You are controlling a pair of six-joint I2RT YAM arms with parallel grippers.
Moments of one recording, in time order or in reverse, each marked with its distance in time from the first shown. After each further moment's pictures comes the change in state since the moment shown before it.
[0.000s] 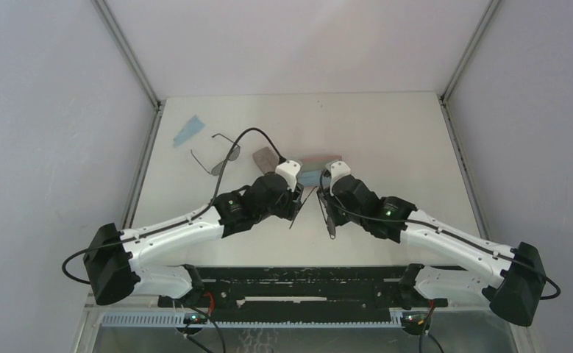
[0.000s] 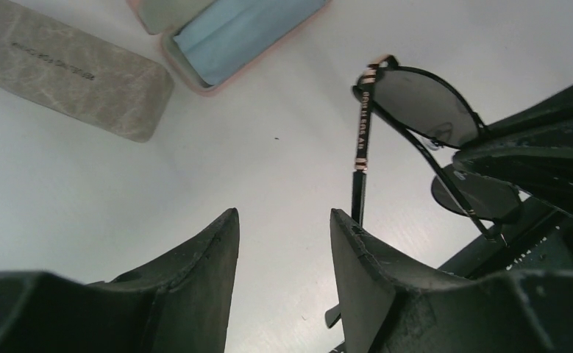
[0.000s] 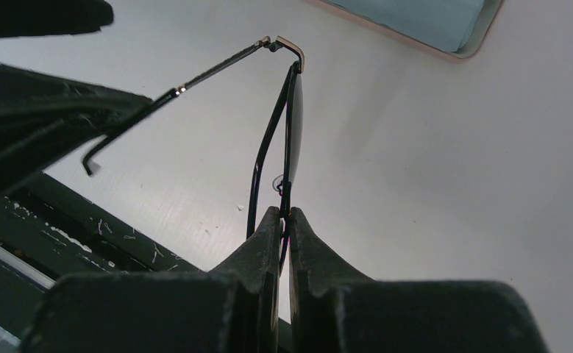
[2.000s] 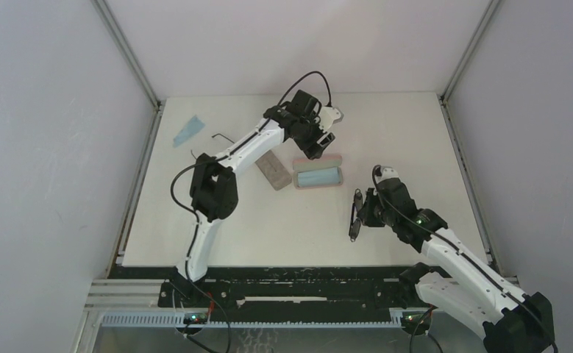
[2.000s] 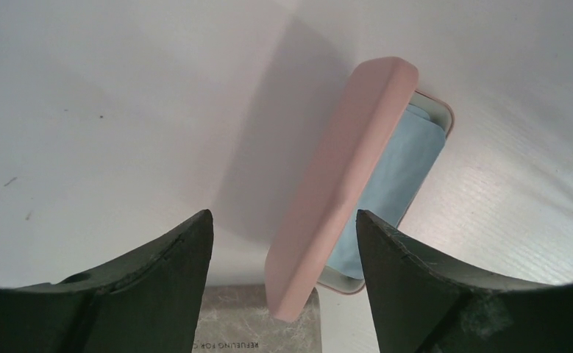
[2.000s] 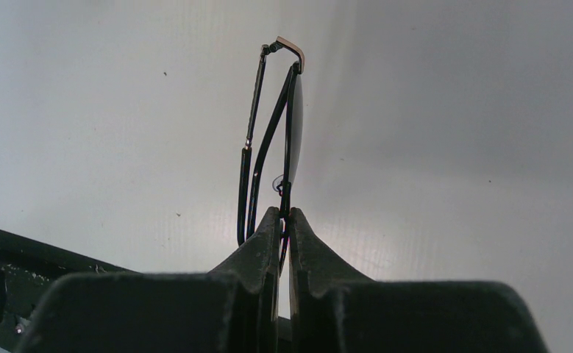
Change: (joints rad) left arm 0.337 1.001 1.212 -0.477 0.465 0.675; right arm -0.411 -0.238 -0.256 -0.008 -0.190 0.174
